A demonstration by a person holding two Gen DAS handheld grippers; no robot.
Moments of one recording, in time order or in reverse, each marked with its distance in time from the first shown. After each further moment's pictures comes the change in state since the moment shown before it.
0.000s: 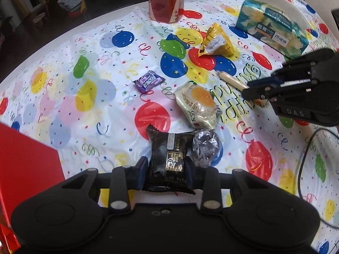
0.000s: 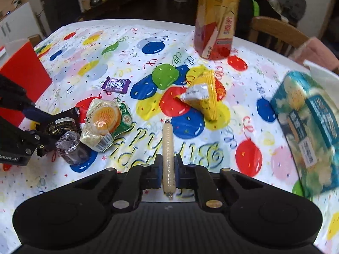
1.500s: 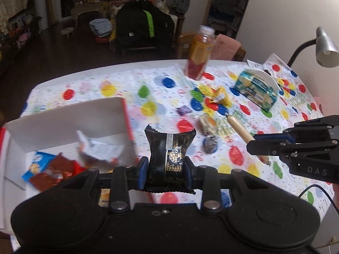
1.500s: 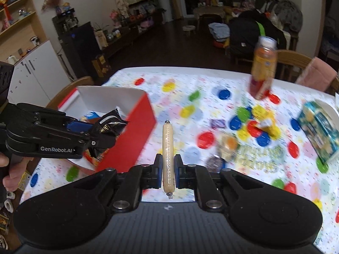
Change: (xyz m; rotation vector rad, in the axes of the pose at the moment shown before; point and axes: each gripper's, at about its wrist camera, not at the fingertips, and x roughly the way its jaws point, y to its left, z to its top) left arm -0.177 0.079 -0.101 -0.190 -0.288 -0.045; right arm -0.156 0.177 0.012 0.093 -0.172 0.107
